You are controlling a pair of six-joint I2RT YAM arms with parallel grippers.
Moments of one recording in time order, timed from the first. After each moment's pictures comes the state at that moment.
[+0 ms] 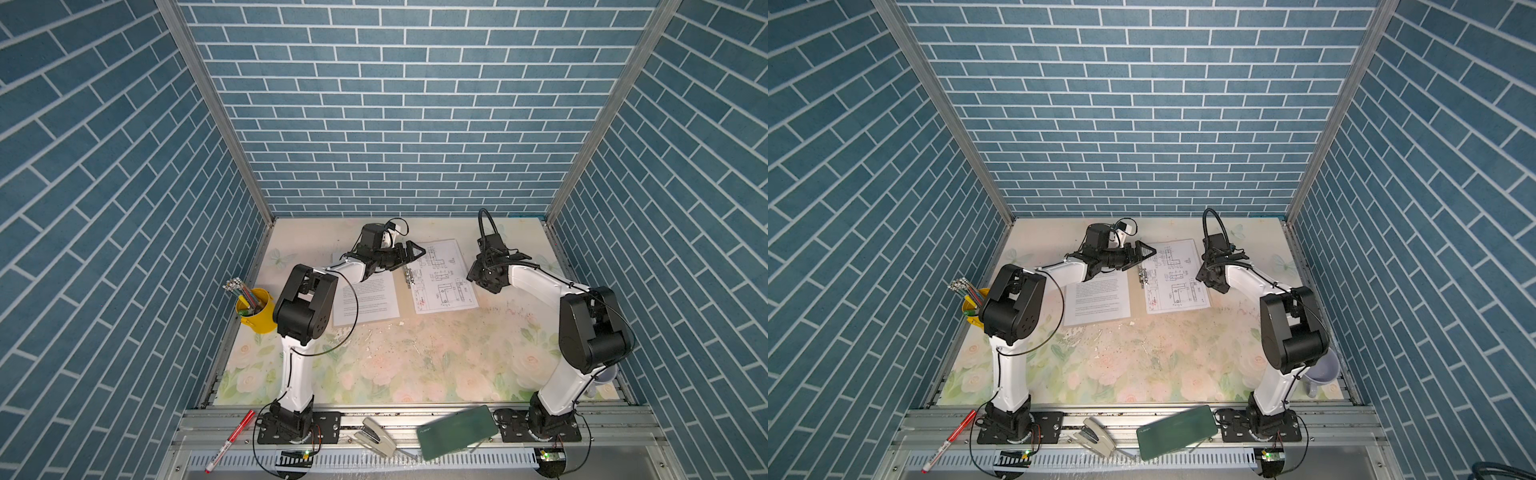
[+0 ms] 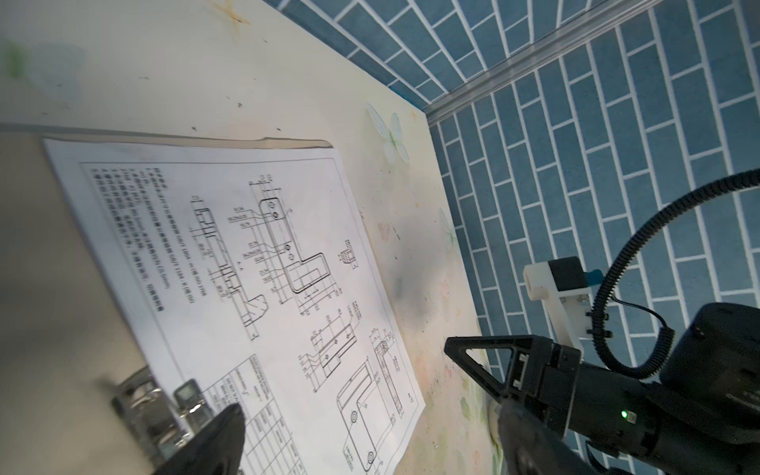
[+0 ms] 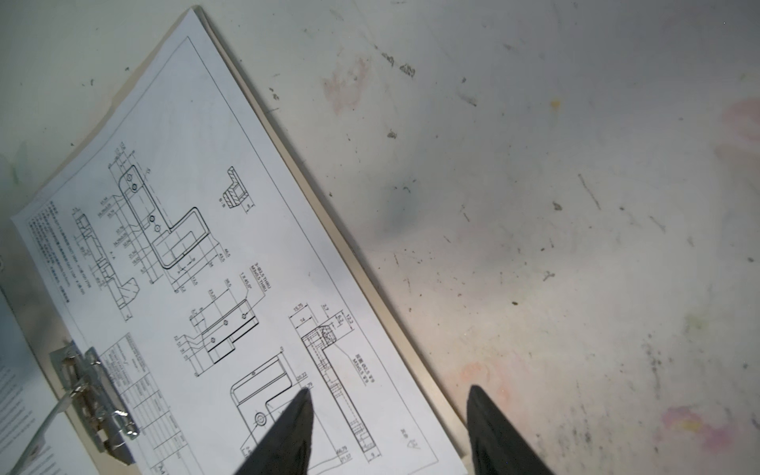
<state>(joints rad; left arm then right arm) -0.39 2.08 1.38 0.15 0.67 -0.71 0.35 1.75 1.20 -0.54 0.08 0.77</state>
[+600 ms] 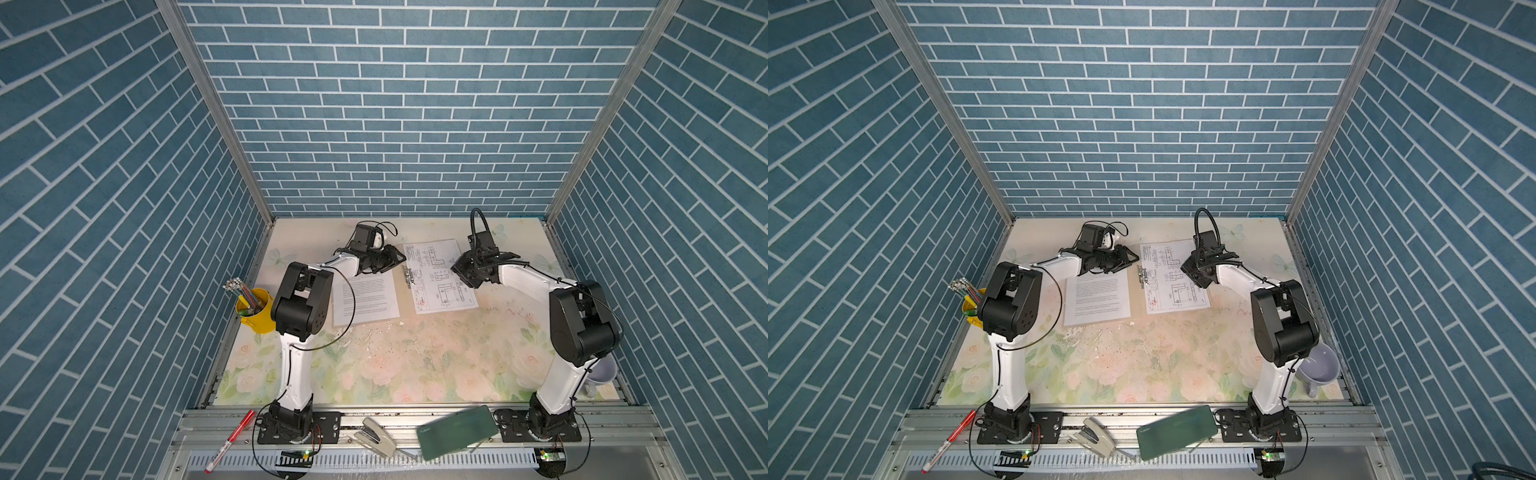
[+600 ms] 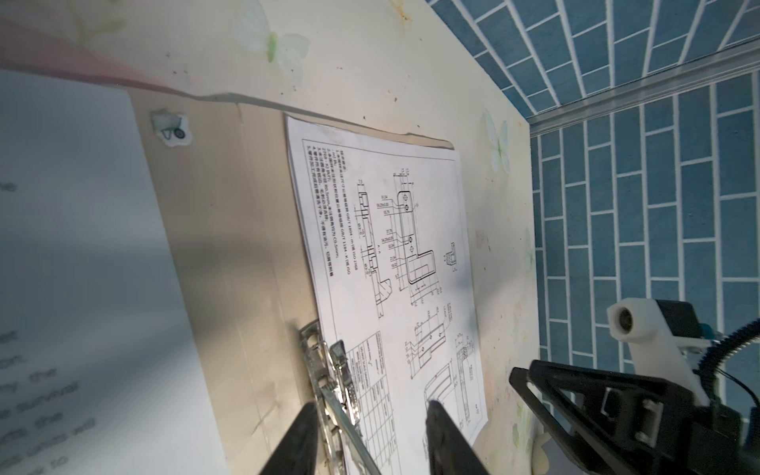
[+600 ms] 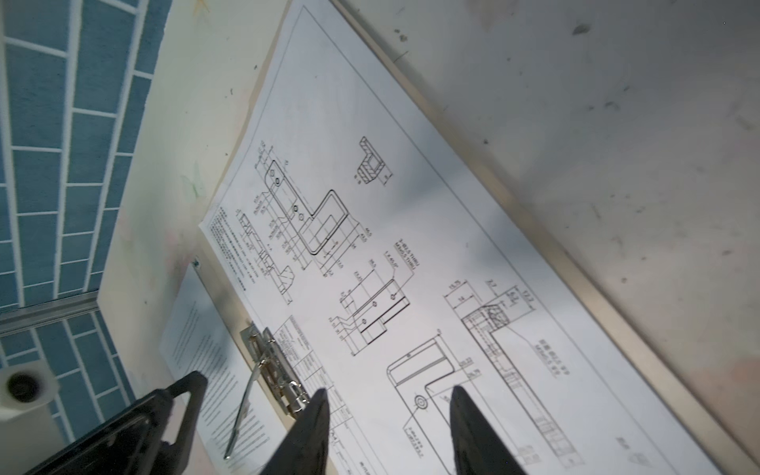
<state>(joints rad) -0.34 2.12 1.44 -0.07 0.57 -0.70 0.41 1.82 1.24 -0.35 -0.14 1.06</state>
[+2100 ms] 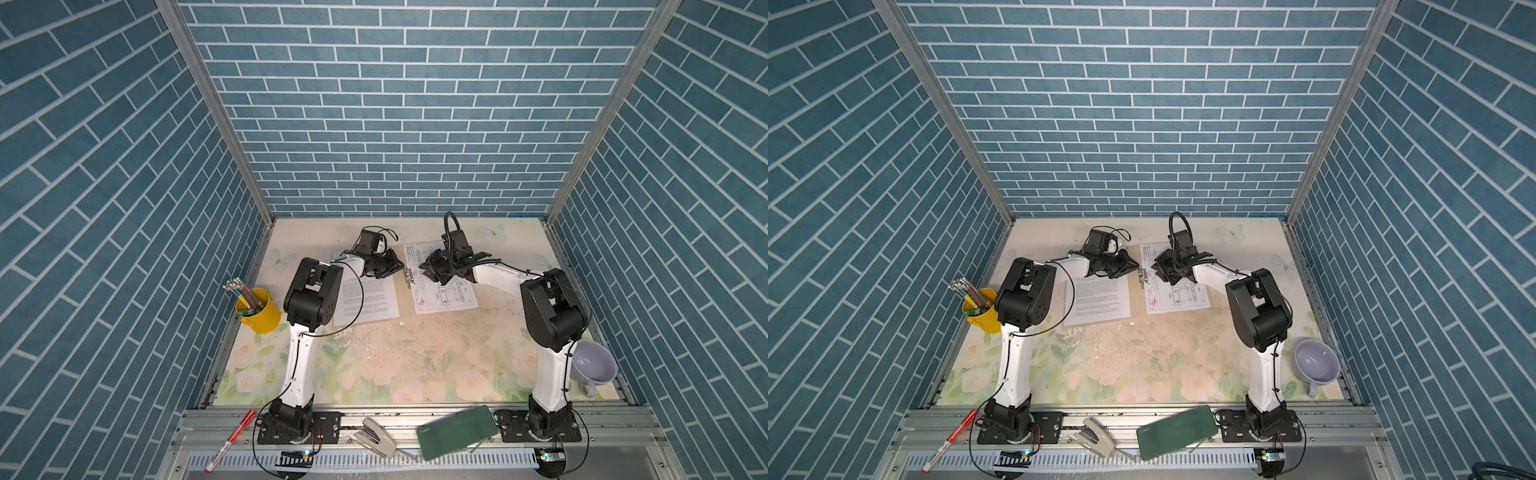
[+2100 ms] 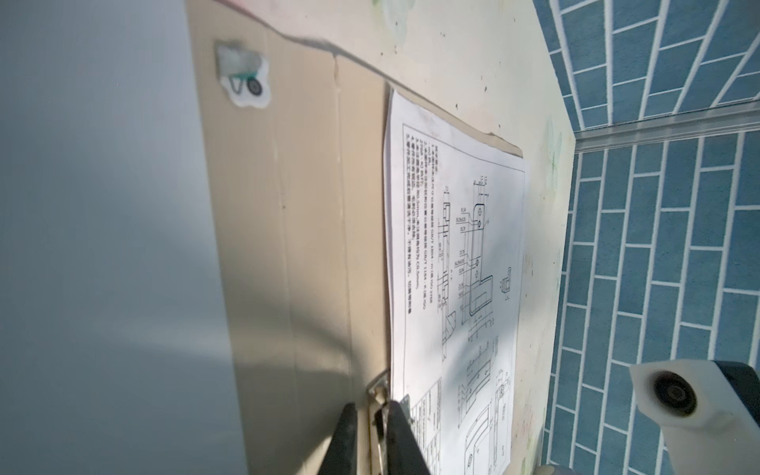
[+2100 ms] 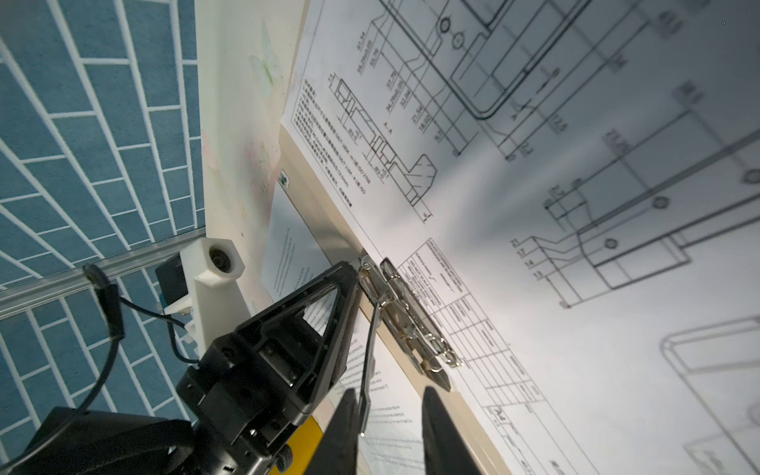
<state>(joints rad) -0.34 2.27 1.52 -0.05 0.56 -0.78 0.54 2.01 1.39 -0.20 -0.35 1.32</state>
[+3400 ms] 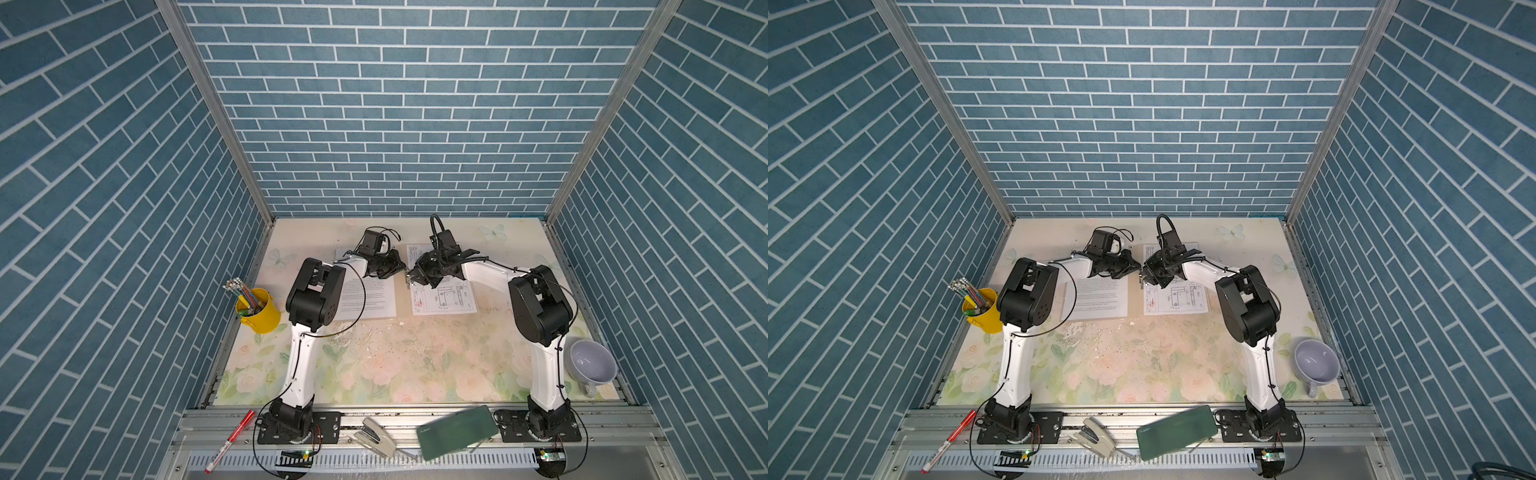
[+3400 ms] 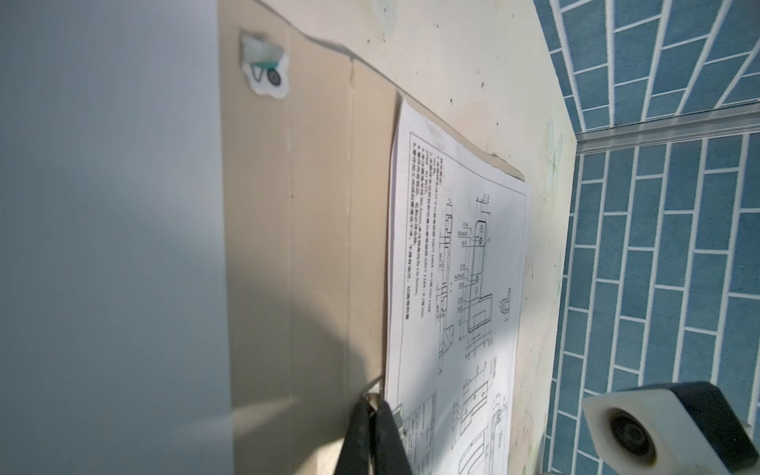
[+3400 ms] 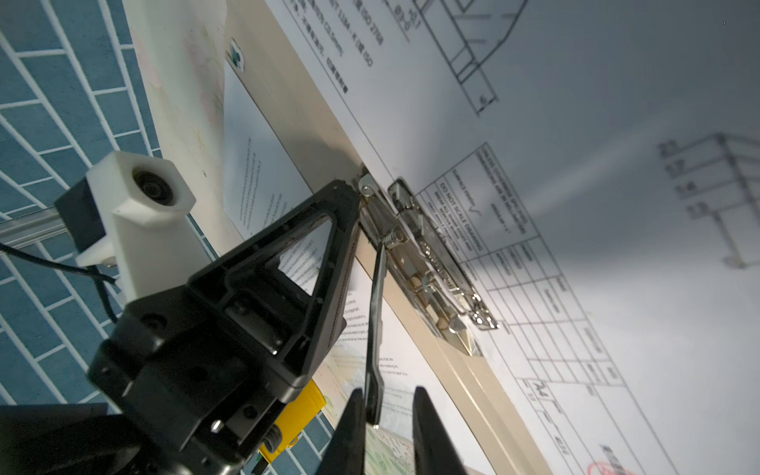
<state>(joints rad) -0.36 2.27 1.52 -0.04 0.54 -0.80 0.58 2.09 1.49 -0.30 -0.45 1.32</state>
